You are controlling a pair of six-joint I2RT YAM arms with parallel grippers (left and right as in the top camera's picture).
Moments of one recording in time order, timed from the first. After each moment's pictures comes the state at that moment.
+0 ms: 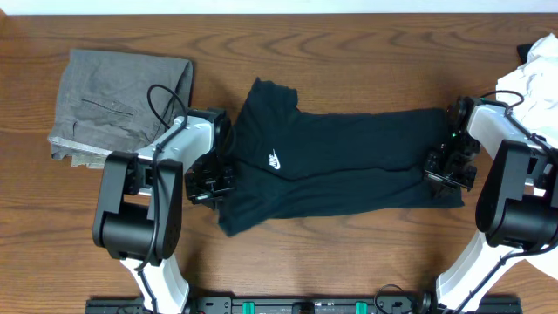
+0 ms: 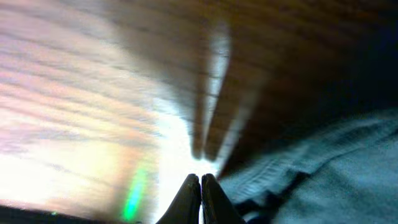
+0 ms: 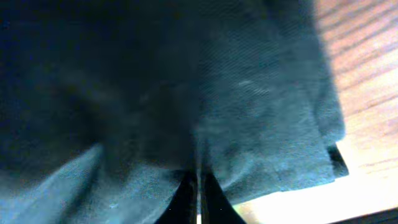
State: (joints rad) left arm -0.20 1.93 1.14 -1.16 0.07 -0.43; right arm -0.19 2.01 1.25 -1.17 0.03 0.33
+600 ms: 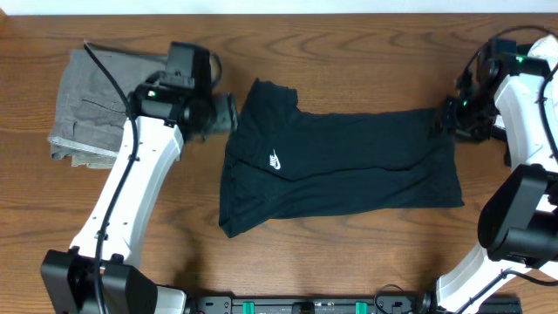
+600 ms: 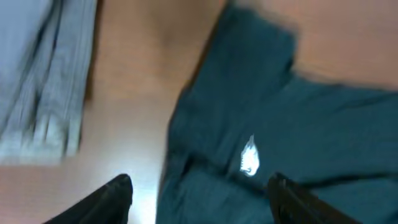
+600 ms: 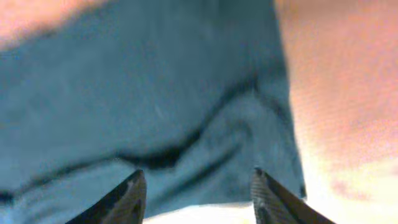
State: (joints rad) left arm -0.20 1.58 1.43 -0.94 0.08 -0.33; right arm -0.19 1.92 1.61 -1.20 -0.13 0.14
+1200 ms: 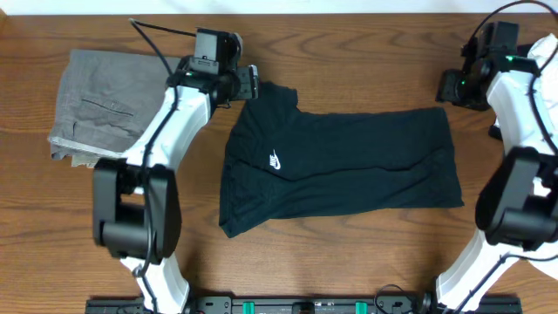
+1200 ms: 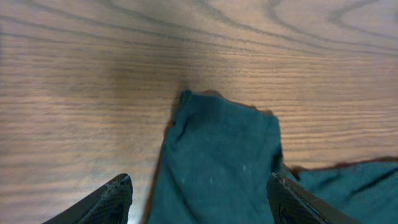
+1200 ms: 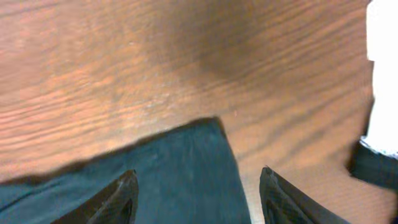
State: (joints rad) left arm -0.20 1.95 1.46 -0.44 0.18 -0.27; right arm -0.19 2.03 1.62 -0.78 -0.02 0.09
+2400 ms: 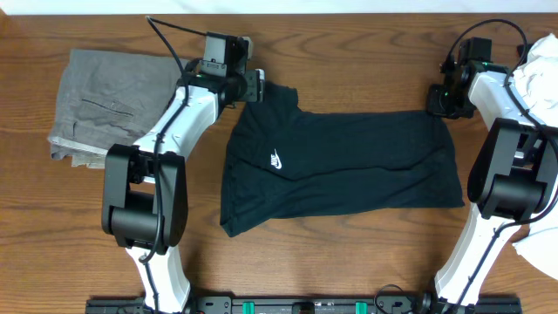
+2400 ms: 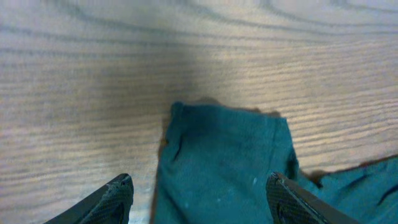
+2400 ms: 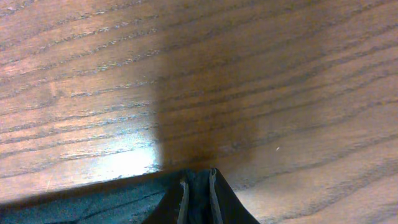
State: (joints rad) left arm -0.22 2.01 1.46 -0.36 0.18 -0.17; right arm -0.18 2.23 1.64 -0.74 -0.03 0.01
